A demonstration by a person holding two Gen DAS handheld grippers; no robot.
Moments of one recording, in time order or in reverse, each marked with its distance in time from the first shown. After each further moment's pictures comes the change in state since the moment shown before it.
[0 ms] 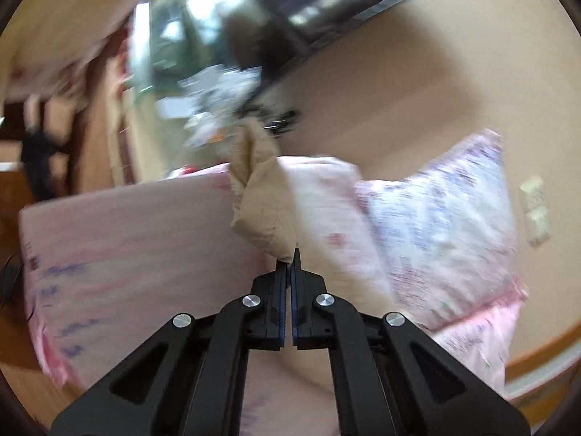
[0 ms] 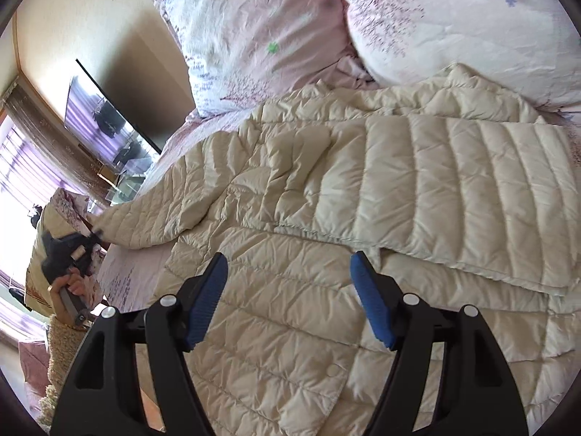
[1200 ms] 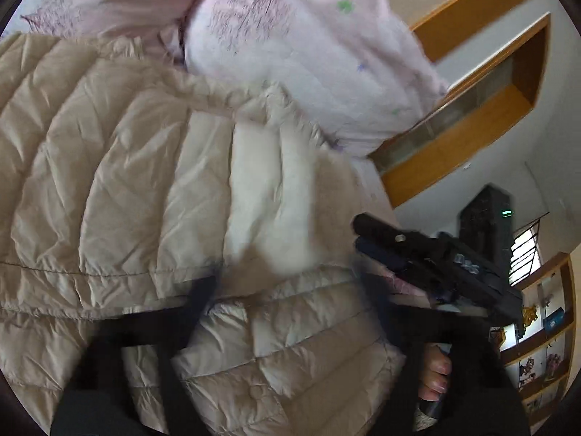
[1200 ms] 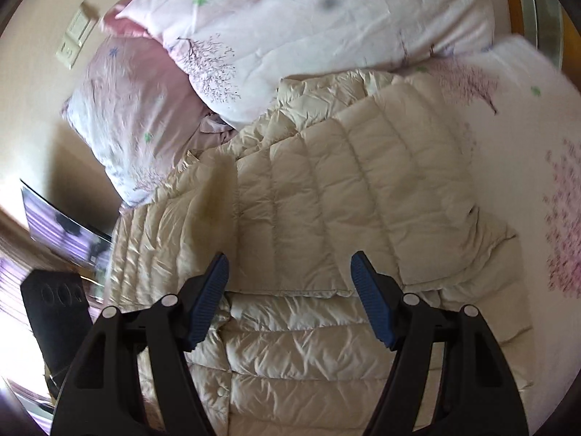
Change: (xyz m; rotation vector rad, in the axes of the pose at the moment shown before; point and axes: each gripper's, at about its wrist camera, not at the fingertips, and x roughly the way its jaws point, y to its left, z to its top) left arm 0.094 -0.268 -0.353 0.735 0.747 -0.490; right arm -0.036 -0.139 -0.006 0.397 -0.136 -0.080
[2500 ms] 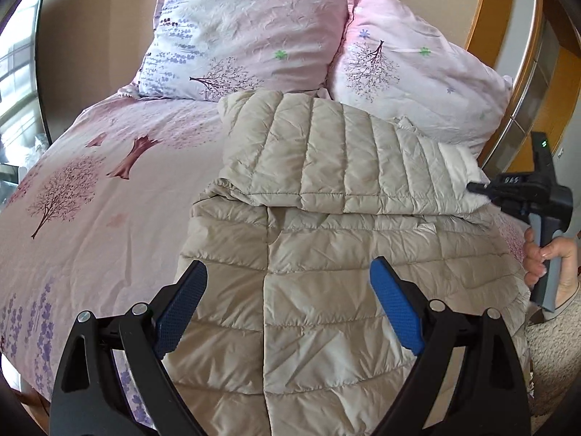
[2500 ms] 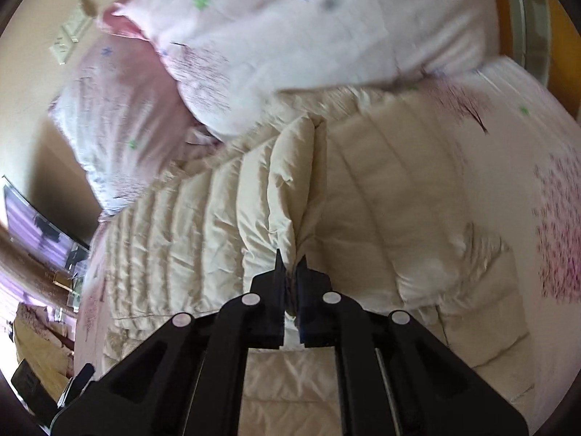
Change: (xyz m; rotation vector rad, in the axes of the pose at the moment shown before) left arm -0.142 0.059 -0.077 0.150 -0.179 0.540; right arm 0.020 0.009 -0.015 -0.034 -0.068 -0.174
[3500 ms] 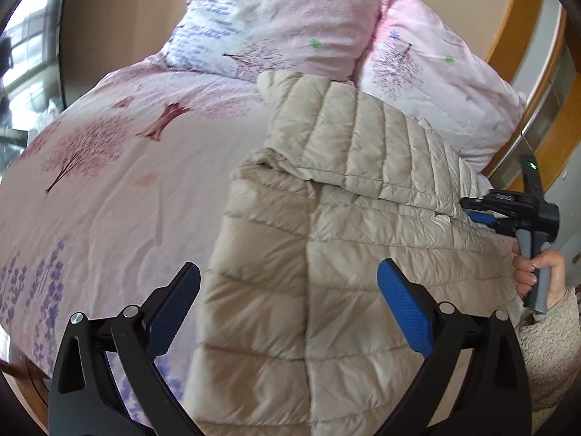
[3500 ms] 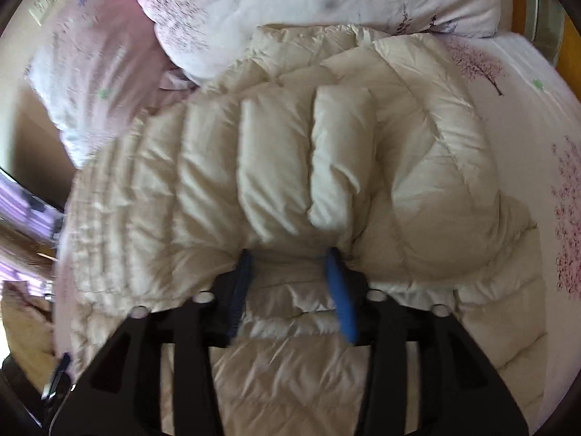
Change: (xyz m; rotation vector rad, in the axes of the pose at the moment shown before) left arm -0.013 0.040 -0.022 -0.125 0.042 -0.006; right arm 0.018 -0.001 -0.006 -0.054 0.147 0.030
